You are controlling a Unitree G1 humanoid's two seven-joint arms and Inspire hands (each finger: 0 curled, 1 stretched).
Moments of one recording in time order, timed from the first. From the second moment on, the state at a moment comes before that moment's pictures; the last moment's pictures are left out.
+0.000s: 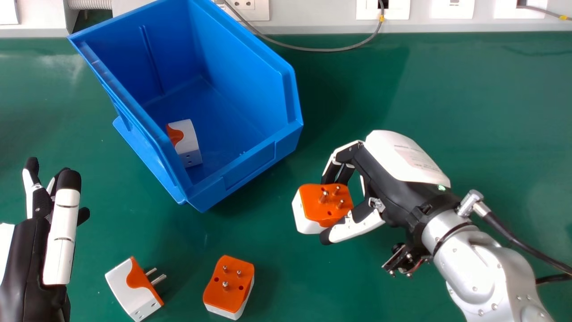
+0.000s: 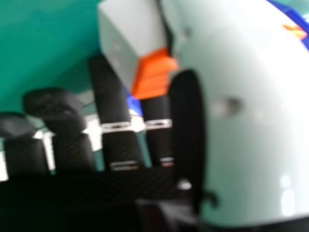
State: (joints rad) left arm 0.51 0.10 0.31 -0.44 -0.04 0.06 -0.07; right arm -0.07 -0.33 0.36 -0.27 -0.73 0.26 0.29
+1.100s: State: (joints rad) left arm 0.48 0.11 0.30 -0.43 -0.03 0.06 -0.06; right arm -0.32 -0.20 0.39 -0.17 -0.71 0.21 0.26
